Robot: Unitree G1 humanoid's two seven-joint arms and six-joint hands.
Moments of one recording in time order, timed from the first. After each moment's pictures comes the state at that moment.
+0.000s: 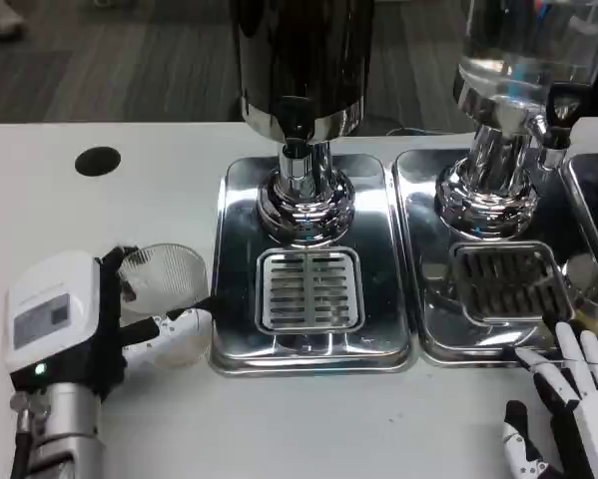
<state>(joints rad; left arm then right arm) 0.03 0.33 -0.21 0.06 0.84 0.29 0.33 0.38 -0.44 0.28 0.14 -0.90 -0.13 -0.70</state>
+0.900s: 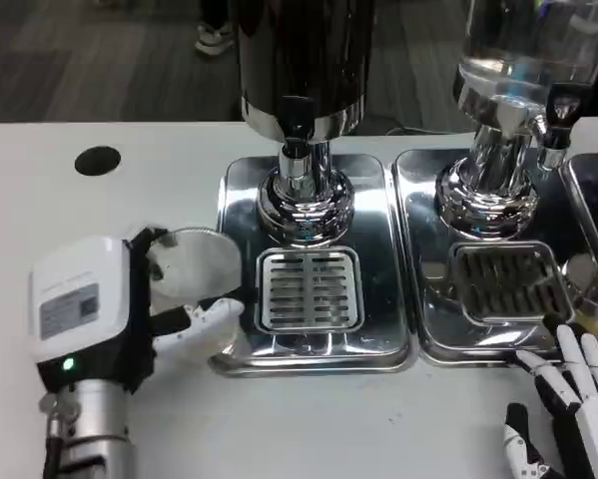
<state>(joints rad) 0.04 0.28 -0.26 -0.02 0.92 0.29 0.41 0.38 -0.44 0.28 0.15 -0.89 -0.15 -0.70</state>
